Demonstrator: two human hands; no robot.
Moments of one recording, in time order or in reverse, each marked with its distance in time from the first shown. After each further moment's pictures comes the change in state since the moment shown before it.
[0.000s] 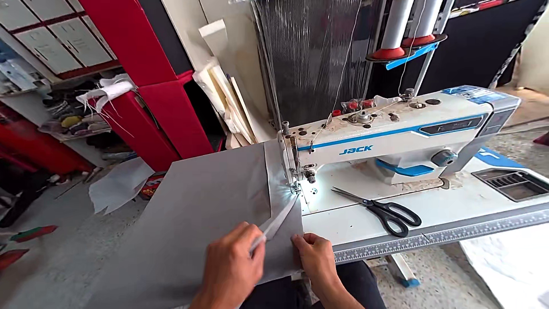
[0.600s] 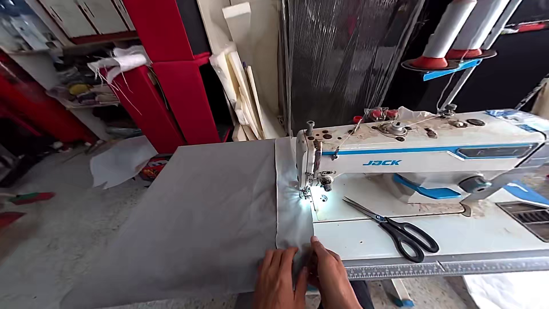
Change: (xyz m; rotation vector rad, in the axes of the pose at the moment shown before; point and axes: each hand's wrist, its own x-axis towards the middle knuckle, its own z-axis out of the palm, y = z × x) left_hand -0.049 0.048 0.077 -0.259 -0.215 -0.313; right_hand -0.013 -0.019 -0.010 0.198 -0.103 0.162
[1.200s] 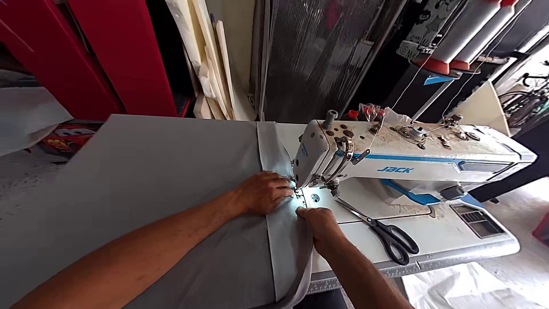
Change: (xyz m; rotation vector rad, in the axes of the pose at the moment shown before) left_hand 0.238 -0.119 0.026 0.116 -0.201 1.043; right_hand 0.093 -0.063 0.030 -0.399 0.260 -0.014
